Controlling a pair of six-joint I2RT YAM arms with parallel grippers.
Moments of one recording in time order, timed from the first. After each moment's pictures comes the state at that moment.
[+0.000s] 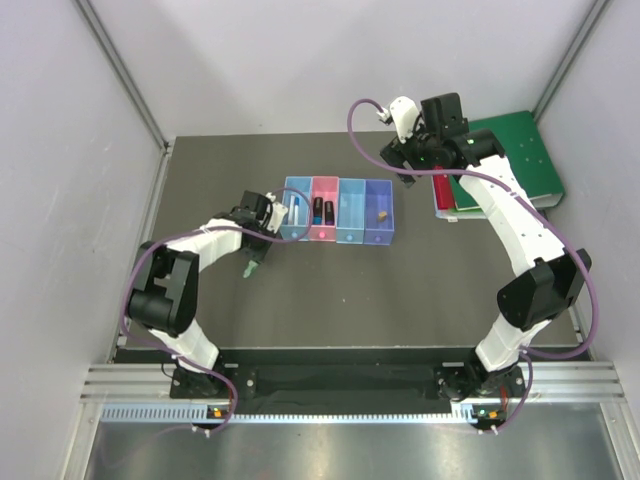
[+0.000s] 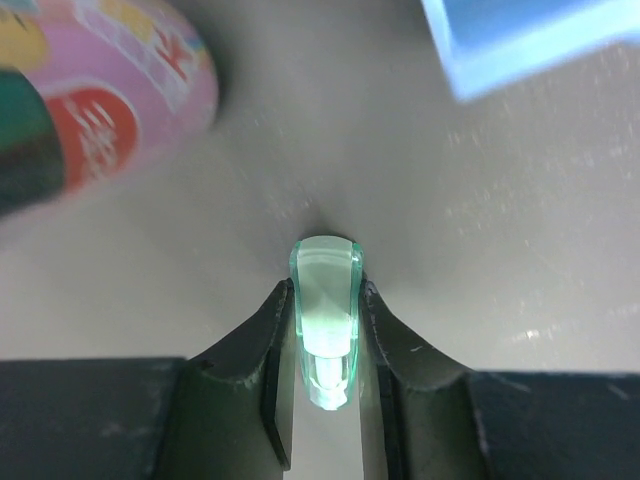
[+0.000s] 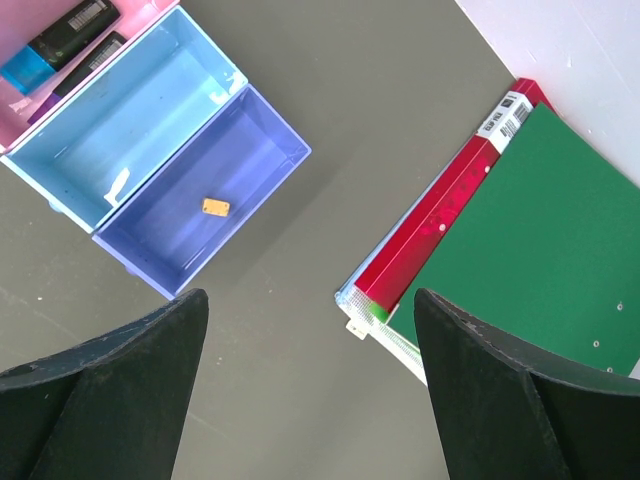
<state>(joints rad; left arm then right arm) -0.29 1.67 0.98 -0.45 -0.06 0.23 0.38 1.68 1.83 -0.86 -0.03 -0.46</state>
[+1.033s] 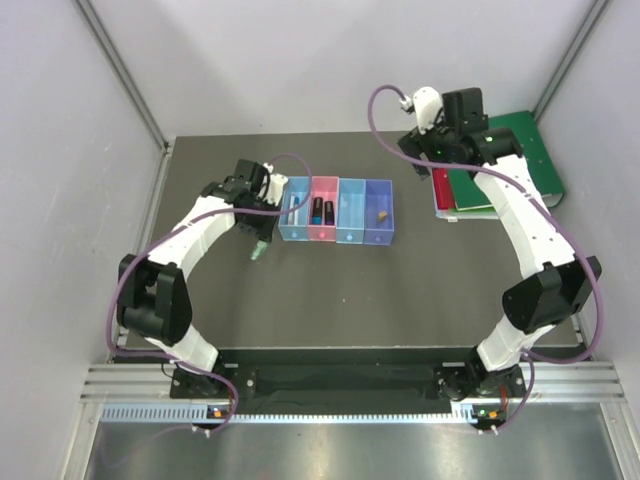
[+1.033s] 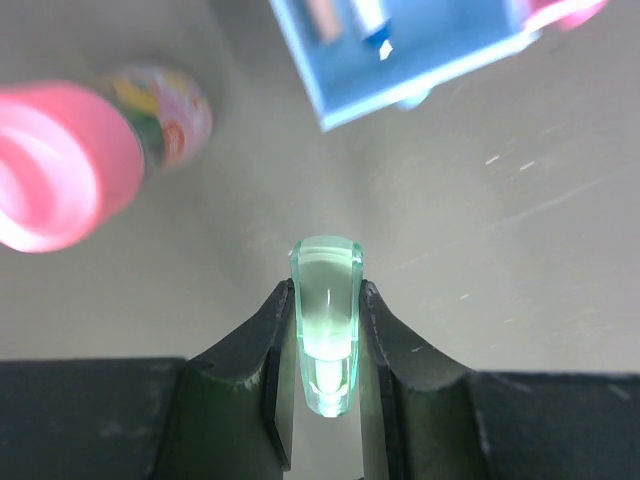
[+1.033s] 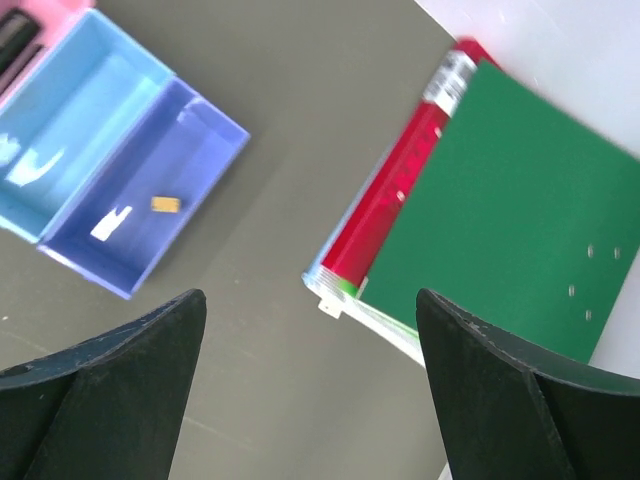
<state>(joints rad) -0.30 1.61 1.28 -0.79 0.08 0.13 0.31 1.65 1.83 -0.85 0.01 -0.43</state>
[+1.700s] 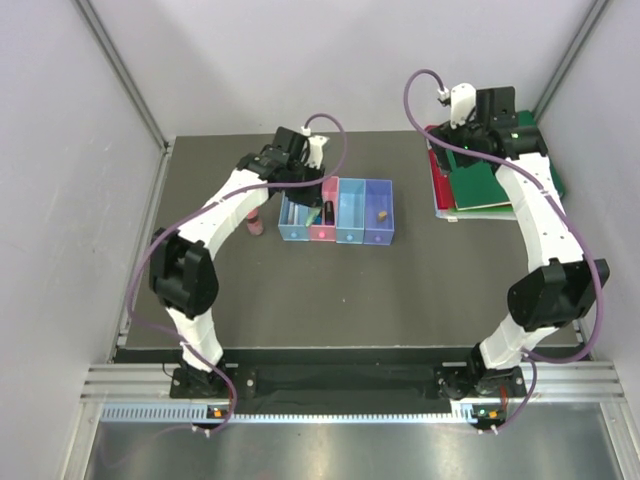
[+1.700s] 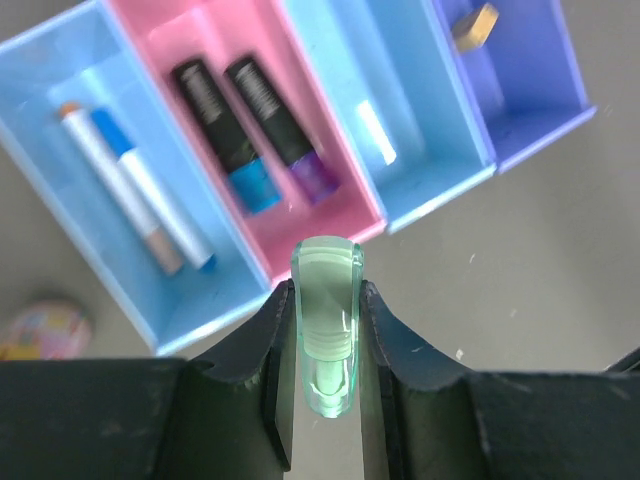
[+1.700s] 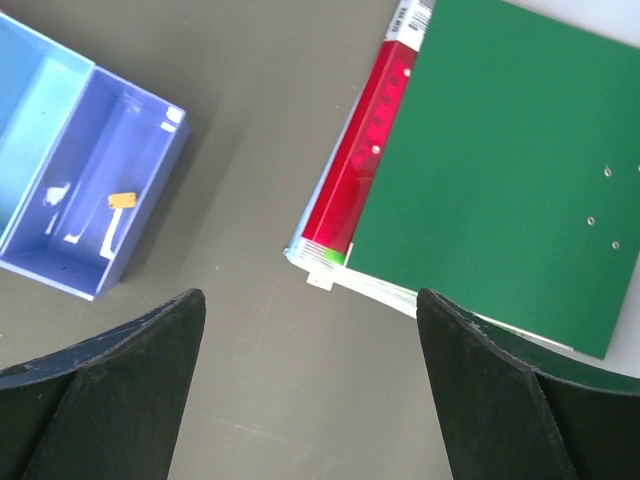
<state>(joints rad) -0.45 1.81 1.65 -0.72 0.22 -0.08 0.14 1.65 1.80 -0.86 -0.05 -0.33</state>
